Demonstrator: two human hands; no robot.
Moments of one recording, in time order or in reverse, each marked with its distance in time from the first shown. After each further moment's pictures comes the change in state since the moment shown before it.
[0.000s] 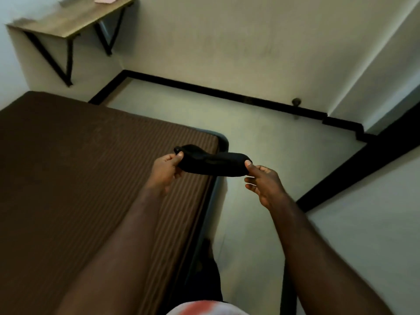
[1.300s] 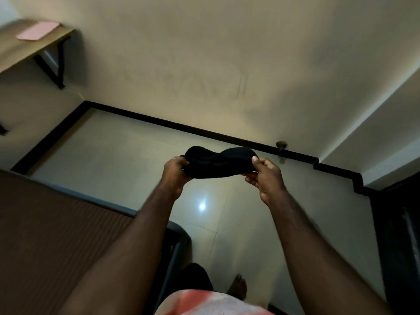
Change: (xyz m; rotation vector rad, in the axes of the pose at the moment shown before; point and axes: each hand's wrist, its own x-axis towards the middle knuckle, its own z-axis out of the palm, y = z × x) left_hand 0.443 0.174 0.395 -0.225 -0.001 -0.144; right_hand 0.506 -0.338 -0.100 0.061 0.052 -0.094
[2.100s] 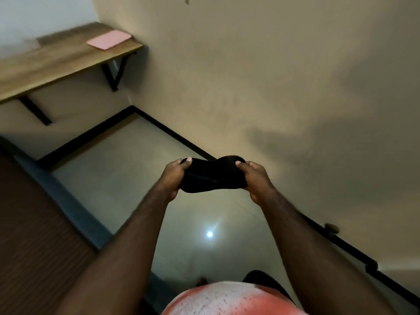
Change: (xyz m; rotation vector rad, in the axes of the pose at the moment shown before) left_hand 0.281 0.210 -0.094 0.145 0.208 0.149; right_hand 0.254 -0.114 0.334 -0.269 -0.399 0.017
